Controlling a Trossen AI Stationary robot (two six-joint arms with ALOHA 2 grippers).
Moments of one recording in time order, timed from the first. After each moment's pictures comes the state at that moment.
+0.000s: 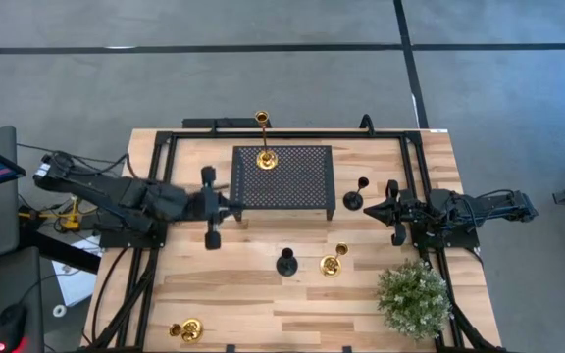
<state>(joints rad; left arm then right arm) -0.37 0.82 0.94 -0.29 -0.51 0.12 0.15 0.00 0.06 -0.12 0.21 0.23</state>
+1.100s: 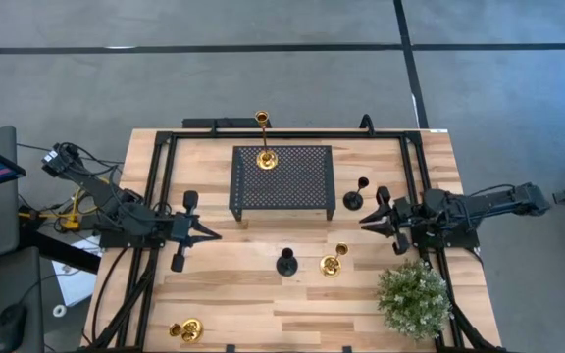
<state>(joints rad) -0.63 0.55 0.66 -0.22 -0.50 0.10 0.15 0.25 0.06 0.14 -0.02 0.13</state>
